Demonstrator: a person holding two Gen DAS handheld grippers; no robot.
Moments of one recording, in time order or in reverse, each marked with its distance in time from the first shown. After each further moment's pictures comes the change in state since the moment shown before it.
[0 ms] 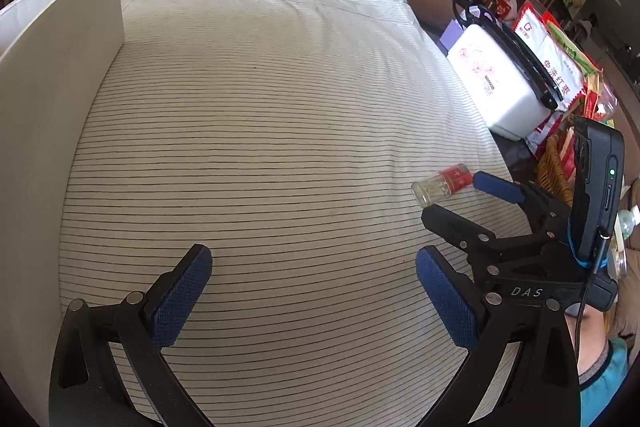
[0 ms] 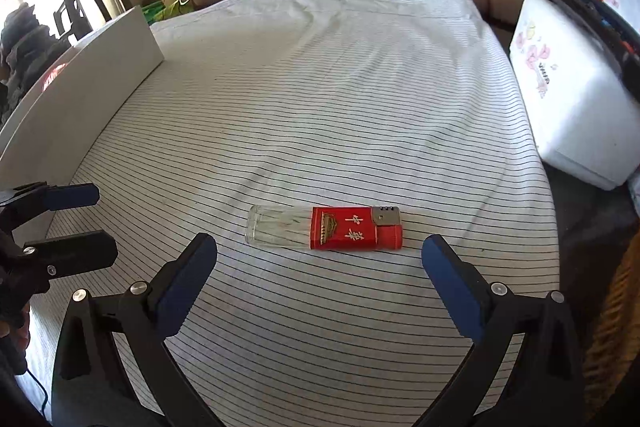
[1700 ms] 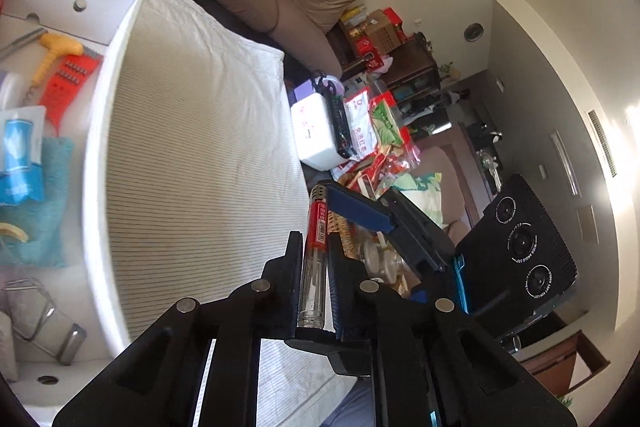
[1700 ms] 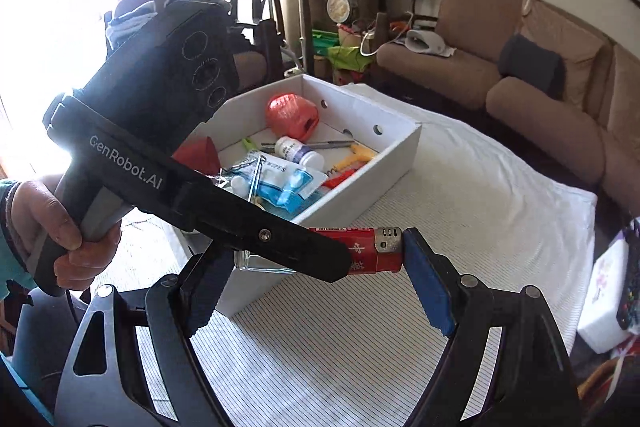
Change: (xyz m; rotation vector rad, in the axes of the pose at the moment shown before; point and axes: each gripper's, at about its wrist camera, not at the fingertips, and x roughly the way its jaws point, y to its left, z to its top) left arm -0.196 0.097 -0.004 -0.211 -0.013 -0.670; right arm -0.182 0.247 0.028 -0.470 -0.200 0.315
